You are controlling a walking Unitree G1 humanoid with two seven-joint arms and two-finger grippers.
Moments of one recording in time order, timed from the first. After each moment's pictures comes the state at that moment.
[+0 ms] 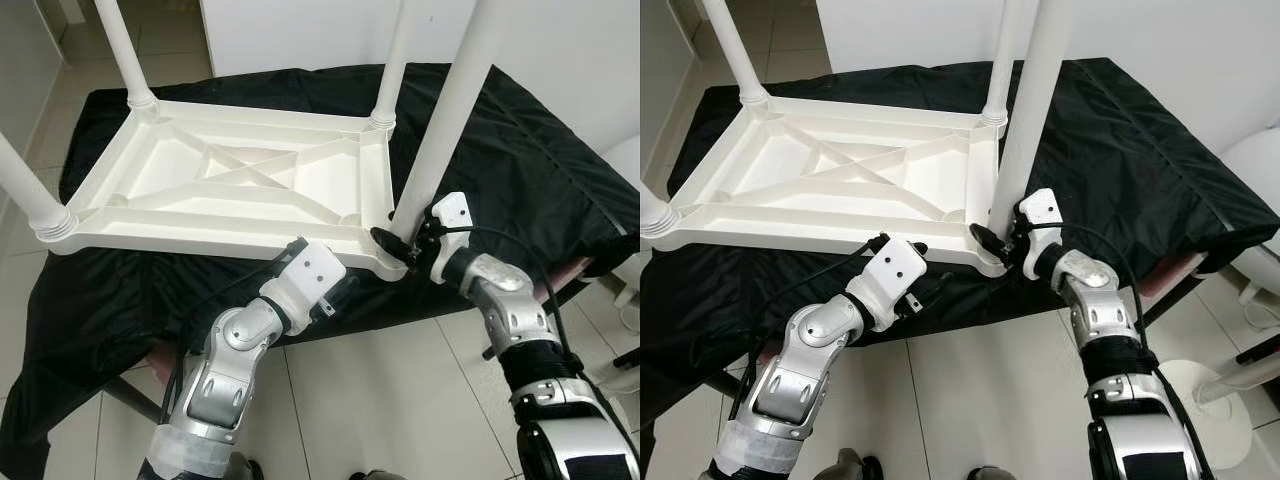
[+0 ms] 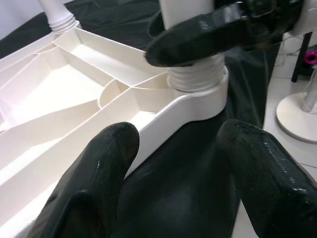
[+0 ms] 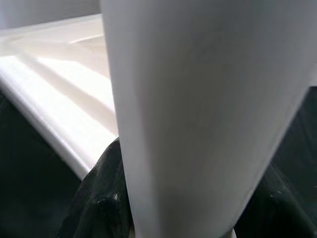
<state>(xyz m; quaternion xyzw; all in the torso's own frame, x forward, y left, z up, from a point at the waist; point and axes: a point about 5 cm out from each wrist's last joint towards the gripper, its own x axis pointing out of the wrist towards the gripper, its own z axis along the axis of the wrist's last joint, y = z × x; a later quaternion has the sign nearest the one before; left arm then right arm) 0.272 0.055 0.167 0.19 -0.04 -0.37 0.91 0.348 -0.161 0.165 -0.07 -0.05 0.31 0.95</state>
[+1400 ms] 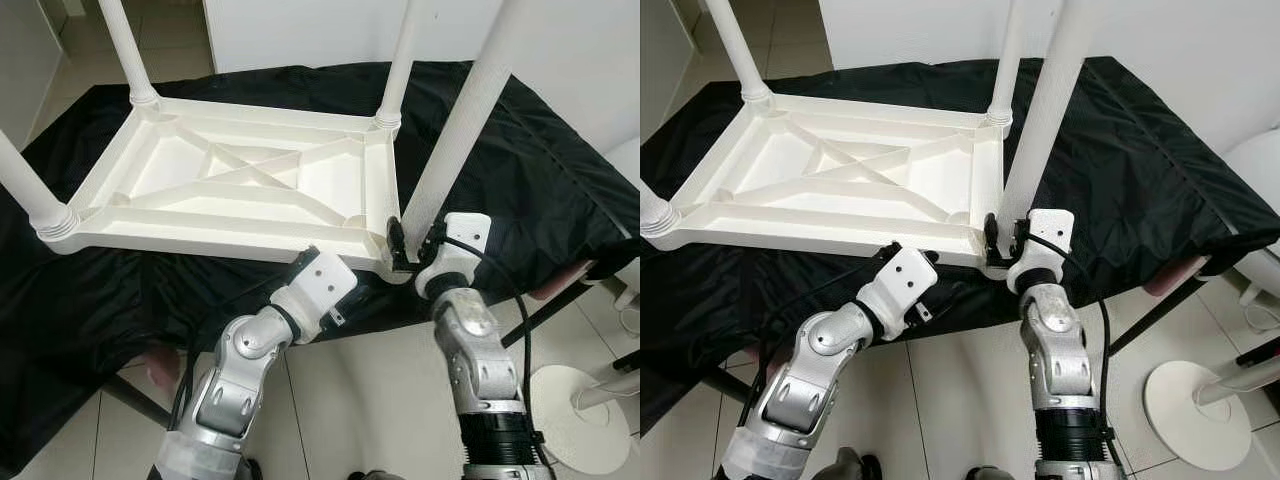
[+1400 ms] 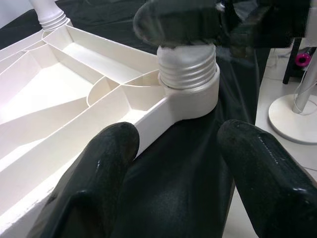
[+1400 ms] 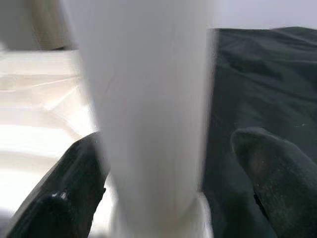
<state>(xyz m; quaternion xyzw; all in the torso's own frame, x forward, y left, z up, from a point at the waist) 0.267 0.047 0.163 0.19 -0.04 -0.38 0.91 0.305 -0.146 0.170 0.02 -0.08 0.08 0.99</state>
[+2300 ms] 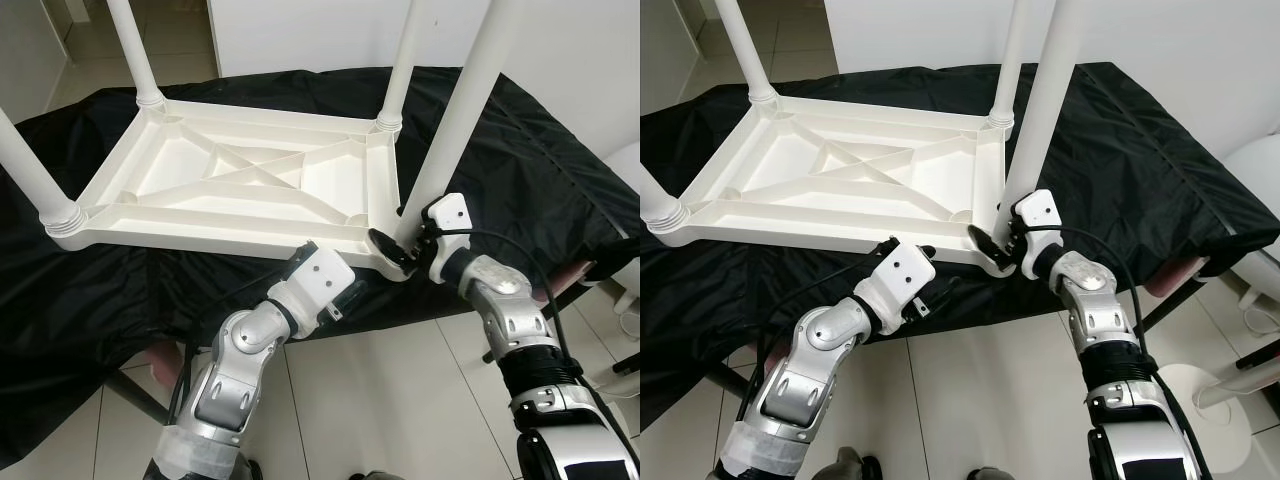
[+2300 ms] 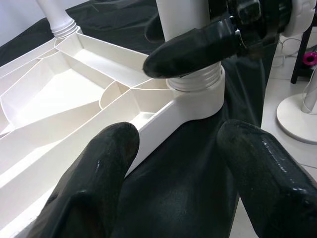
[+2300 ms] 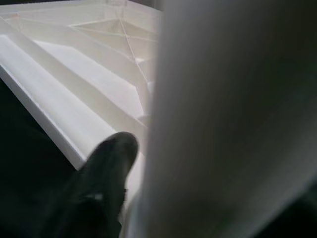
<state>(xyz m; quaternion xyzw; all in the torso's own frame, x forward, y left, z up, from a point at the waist) 0.272 0.050 0.167 0.20 -0.04 -0.37 0.91 0.350 -0.166 0.163 -0.11 -0.03 0.33 0.94</state>
